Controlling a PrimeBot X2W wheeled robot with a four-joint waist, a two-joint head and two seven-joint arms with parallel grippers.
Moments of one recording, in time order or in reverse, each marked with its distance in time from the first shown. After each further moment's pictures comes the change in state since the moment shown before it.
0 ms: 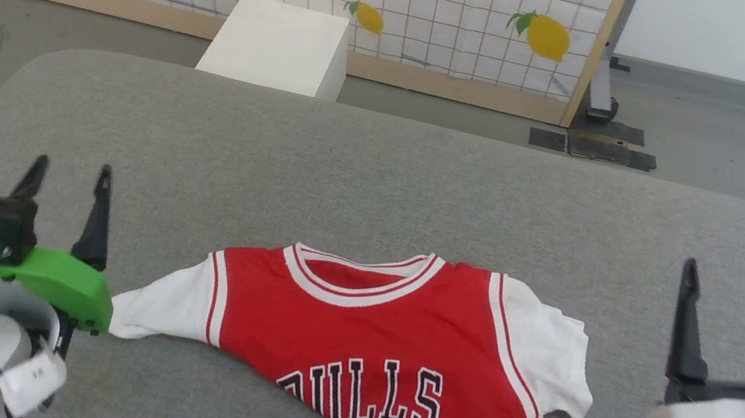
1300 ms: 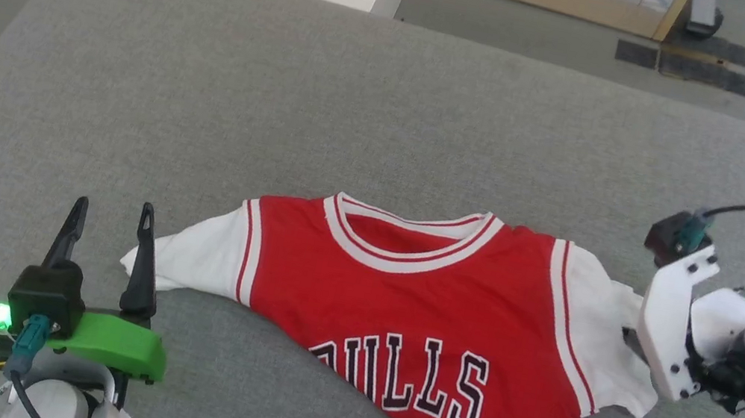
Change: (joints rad) left arm 0.223 -0.448 0.474 -0.136 0.523 -0.215 -0.001; right arm -0.664 -0.537 1.022 0.533 0.795 0.000 0.924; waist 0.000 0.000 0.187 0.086
